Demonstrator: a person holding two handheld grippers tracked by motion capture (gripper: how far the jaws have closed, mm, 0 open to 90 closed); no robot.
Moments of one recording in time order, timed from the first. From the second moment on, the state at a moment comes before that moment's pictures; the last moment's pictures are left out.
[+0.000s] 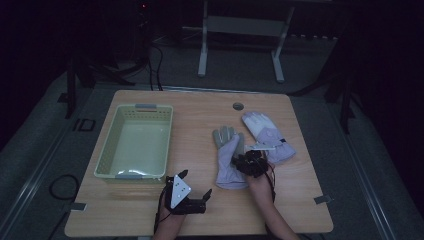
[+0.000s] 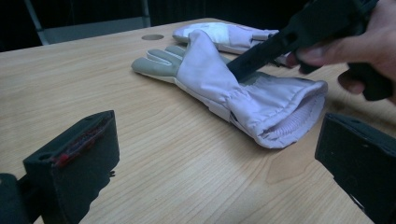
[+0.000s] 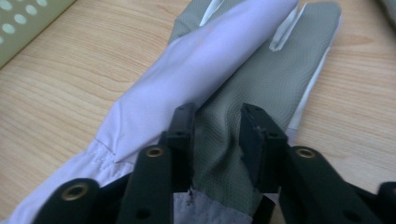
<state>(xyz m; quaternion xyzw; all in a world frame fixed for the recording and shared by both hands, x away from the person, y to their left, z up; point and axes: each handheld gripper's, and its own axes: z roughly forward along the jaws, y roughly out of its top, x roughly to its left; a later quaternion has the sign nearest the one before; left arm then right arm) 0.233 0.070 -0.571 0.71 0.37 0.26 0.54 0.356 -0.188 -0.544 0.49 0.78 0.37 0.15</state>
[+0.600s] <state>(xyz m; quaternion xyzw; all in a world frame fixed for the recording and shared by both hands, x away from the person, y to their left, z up) 0.233 0.070 -0.570 0.71 0.37 0.26 0.54 0.355 -0.258 -0.492 0.43 0.80 0.38 0.20</state>
